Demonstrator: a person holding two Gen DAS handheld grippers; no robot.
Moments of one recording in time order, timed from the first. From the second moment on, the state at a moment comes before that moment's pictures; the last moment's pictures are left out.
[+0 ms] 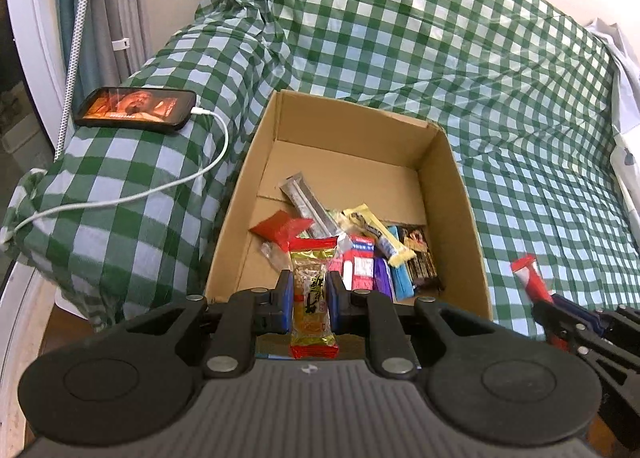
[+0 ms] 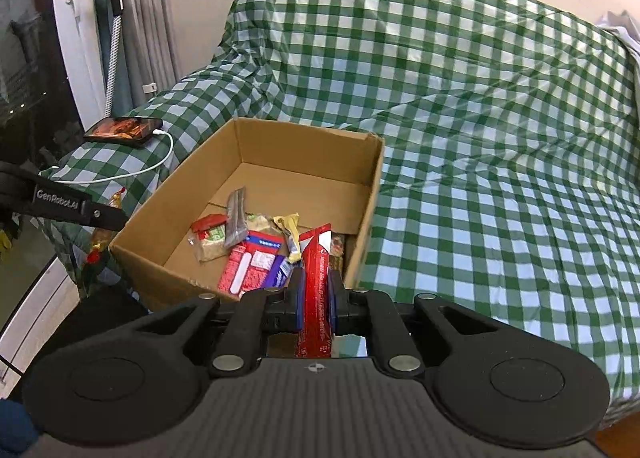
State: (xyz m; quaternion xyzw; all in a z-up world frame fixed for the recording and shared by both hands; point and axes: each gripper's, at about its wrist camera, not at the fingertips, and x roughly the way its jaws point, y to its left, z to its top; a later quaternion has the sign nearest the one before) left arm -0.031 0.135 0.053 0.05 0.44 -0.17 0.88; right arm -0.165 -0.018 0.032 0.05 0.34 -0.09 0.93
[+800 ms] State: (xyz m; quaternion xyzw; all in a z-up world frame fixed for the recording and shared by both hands) left arm 0.080 0.077 -0.023 0.09 0.50 -0.18 0.84; right arm -0.038 -0.043 -0.024 0.08 0.40 -0.06 0.91
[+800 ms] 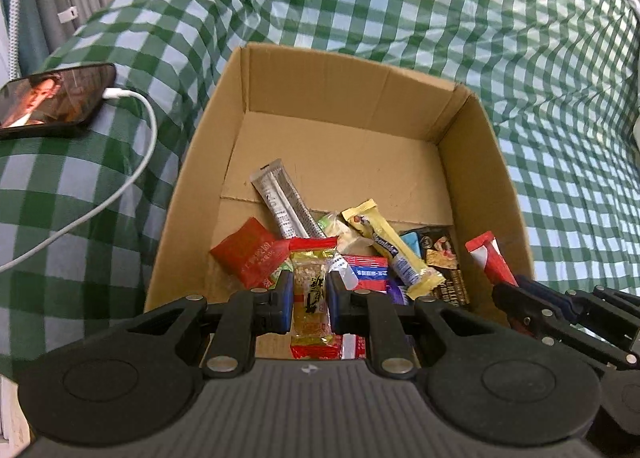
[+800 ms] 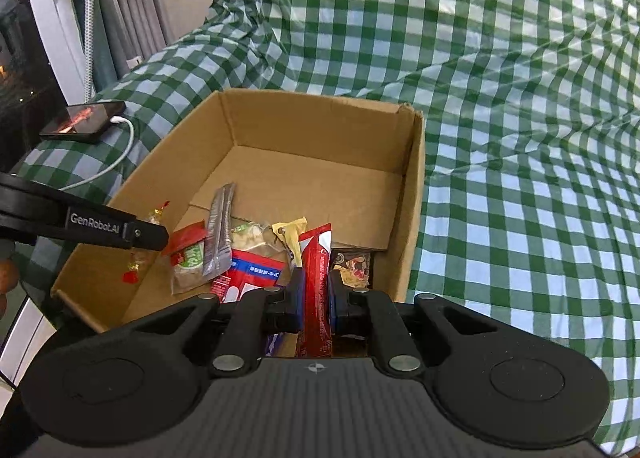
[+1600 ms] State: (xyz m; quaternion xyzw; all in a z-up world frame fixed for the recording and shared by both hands) left arm 0.019 0.110 -0.010 0.11 0.50 -0.14 0.85; right arm -0.081 -0.021 -0.022 0.11 0.40 -0.10 0.91
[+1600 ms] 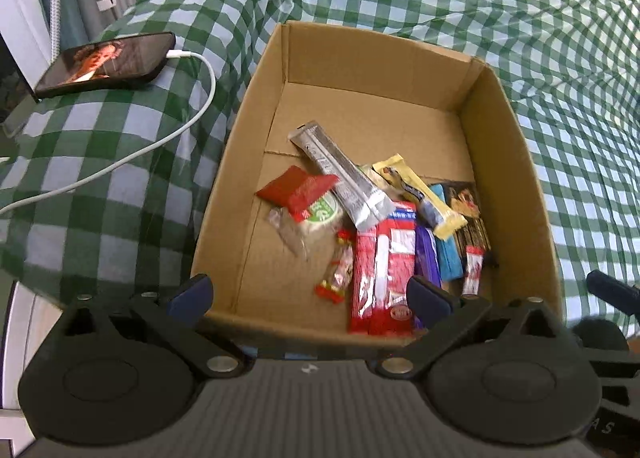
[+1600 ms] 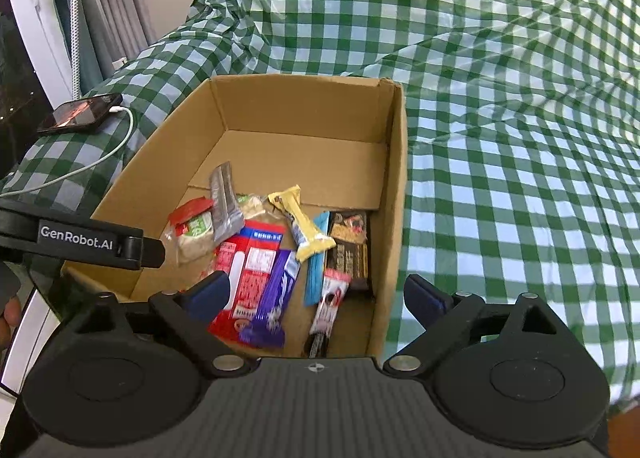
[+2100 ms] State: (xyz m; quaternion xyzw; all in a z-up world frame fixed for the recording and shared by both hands) left arm -0.048 0.129 0.025 0.13 0.46 -0.13 0.87; right arm -0.145 0.004 0.011 0.08 0.35 -0.11 0.93
